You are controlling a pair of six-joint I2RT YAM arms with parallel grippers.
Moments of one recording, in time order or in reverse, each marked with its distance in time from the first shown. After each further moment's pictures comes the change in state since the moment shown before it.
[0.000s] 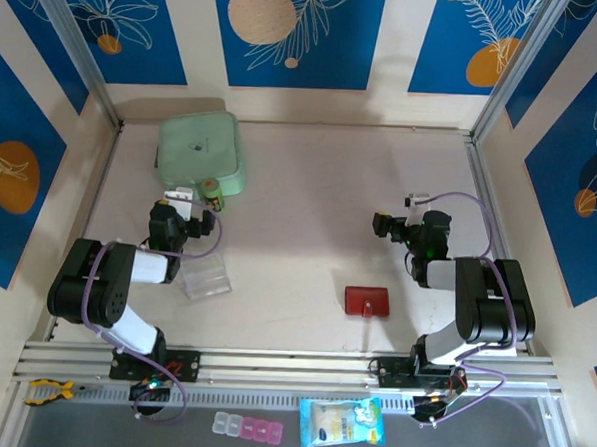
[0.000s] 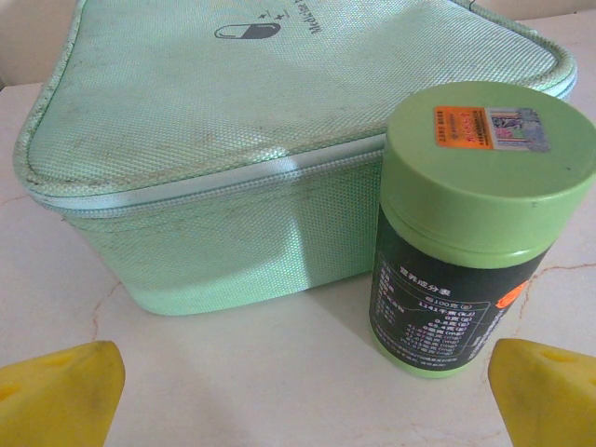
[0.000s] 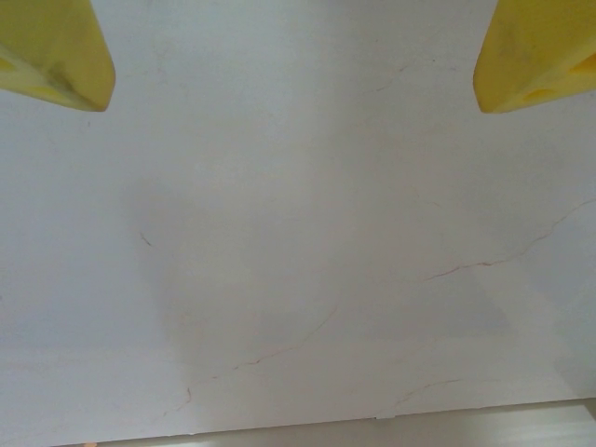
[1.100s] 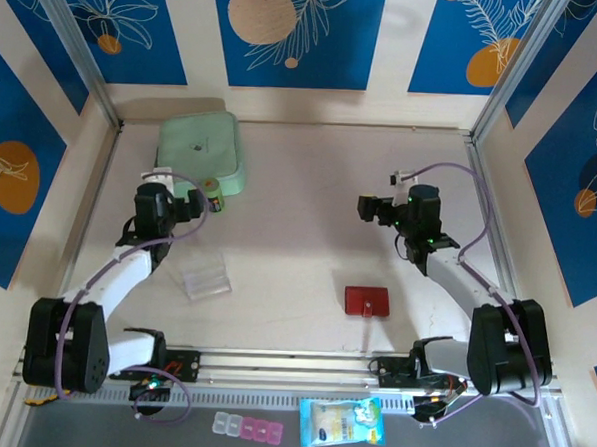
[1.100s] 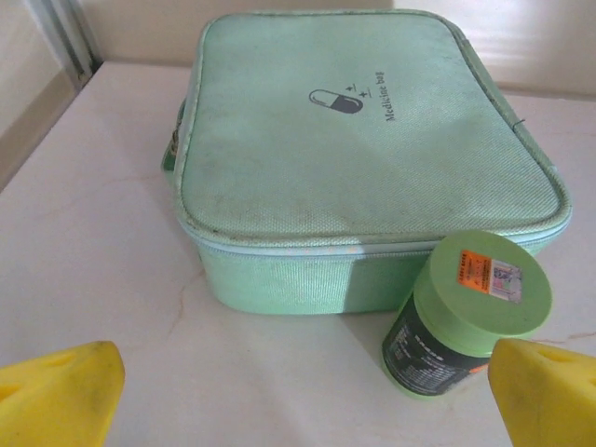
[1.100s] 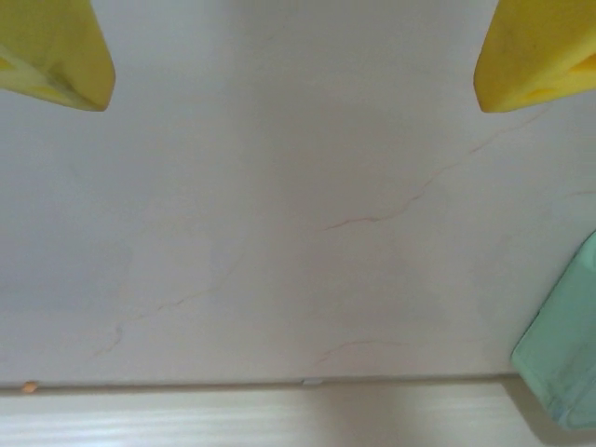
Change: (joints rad) left arm -0.002 -0.372 0.247 -0.756 -0.118 -0.241; right arm 0.217 -0.263 0.268 -0.593 0.122 0.065
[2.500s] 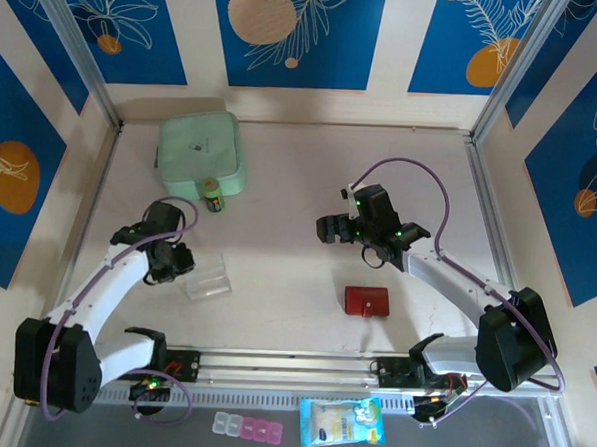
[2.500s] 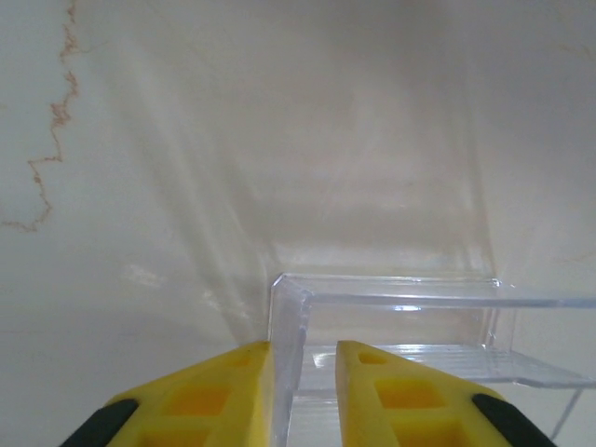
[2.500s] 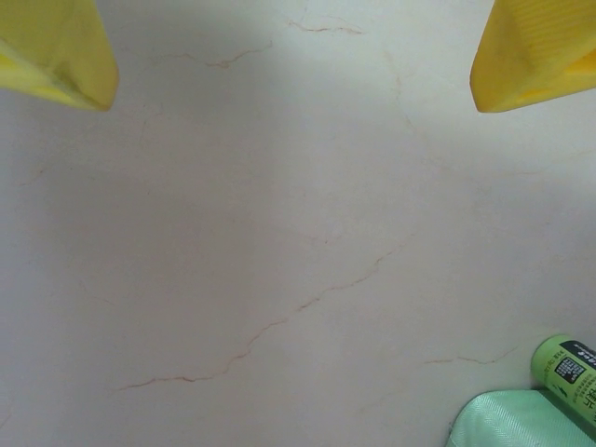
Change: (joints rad) left arm -0.090 -0.075 0.093 -0.968 0.158 -0.440; right arm 0.339 0.040 0.179 -0.420 0.101 0.145
